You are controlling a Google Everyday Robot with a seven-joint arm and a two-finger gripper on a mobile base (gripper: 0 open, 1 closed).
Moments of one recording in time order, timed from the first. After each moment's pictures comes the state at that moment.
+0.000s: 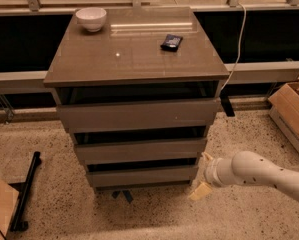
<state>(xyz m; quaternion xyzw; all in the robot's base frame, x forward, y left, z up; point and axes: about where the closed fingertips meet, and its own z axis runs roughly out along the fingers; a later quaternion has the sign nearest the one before) 0.543 -0.202 0.475 -0.51 0.80 0.09 0.30</state>
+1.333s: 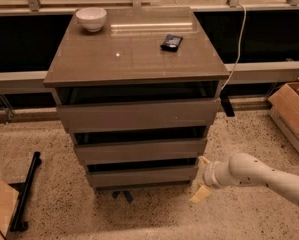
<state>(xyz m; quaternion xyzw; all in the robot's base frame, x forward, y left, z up) 0.554 -0.204 0.425 -0.54 0.78 0.11 0.29</state>
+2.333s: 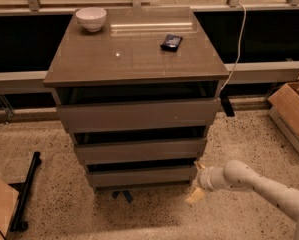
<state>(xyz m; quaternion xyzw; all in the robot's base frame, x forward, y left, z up) 0.586 -0.203 0.335 -0.53 0.78 0.14 0.31</state>
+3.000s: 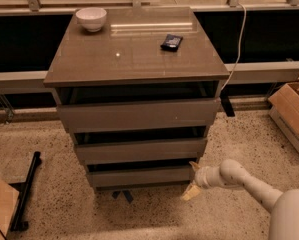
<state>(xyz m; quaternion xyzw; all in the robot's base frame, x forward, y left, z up) 0.620 -0.201 0.279 -0.52 0.77 0.18 0.33</state>
